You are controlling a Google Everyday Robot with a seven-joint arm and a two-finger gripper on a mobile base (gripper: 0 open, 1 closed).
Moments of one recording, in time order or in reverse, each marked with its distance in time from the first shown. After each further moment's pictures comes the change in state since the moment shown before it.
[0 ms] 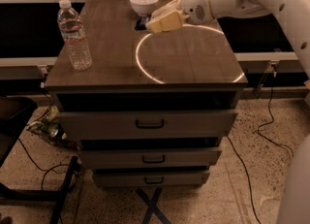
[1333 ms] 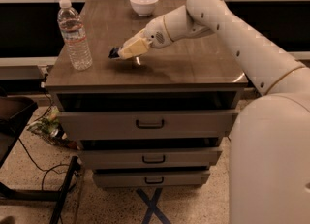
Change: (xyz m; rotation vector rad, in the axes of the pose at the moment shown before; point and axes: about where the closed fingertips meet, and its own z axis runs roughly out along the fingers) arm 0.060 0.009 0.132 -0.153 0.103 0.088
